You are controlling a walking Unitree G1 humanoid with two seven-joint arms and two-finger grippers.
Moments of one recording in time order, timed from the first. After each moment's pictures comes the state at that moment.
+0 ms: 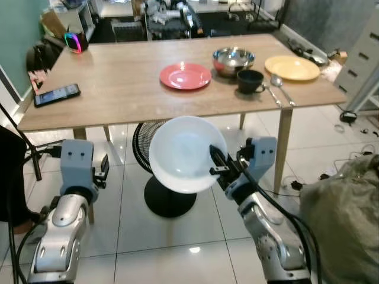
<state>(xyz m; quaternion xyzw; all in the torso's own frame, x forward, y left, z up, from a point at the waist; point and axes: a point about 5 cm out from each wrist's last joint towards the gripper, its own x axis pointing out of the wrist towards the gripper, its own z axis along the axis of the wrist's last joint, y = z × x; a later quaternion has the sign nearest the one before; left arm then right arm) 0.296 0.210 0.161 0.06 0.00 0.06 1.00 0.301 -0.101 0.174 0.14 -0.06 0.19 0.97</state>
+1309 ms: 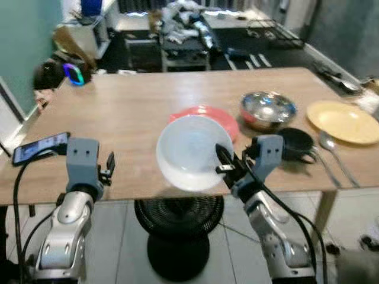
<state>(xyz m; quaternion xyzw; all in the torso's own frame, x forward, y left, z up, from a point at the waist) 0.296 0.213 0.162 0.06 -0.01 0.06 1.00 0.302 -0.094 0.177 0.15 -0.07 0.21 0.96</state>
